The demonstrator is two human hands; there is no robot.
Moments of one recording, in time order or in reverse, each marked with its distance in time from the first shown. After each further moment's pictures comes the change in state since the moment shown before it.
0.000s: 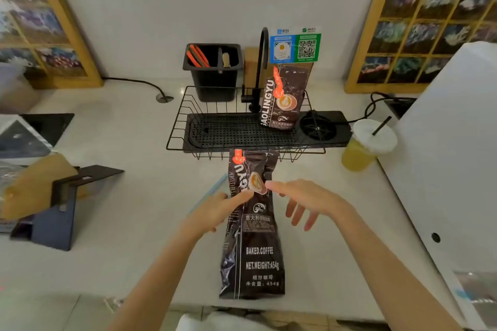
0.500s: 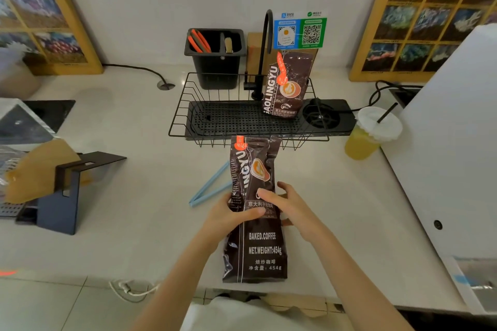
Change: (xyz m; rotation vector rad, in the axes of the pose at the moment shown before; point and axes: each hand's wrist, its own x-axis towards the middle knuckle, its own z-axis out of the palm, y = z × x) left_hand 0.000 -0.034 0.036 -0.473 0.011 0.137; right_hand 0.006 0.021 0.066 0.603 0.121 -0.077
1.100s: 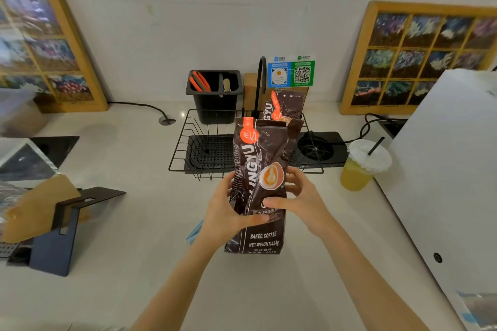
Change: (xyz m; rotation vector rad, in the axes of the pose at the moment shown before) left_hand 0.016 0.052 -0.007 0.207 0.197 0.495; right_hand 0.001 -0.057 -0.032 -0.022 0.132 -0.461
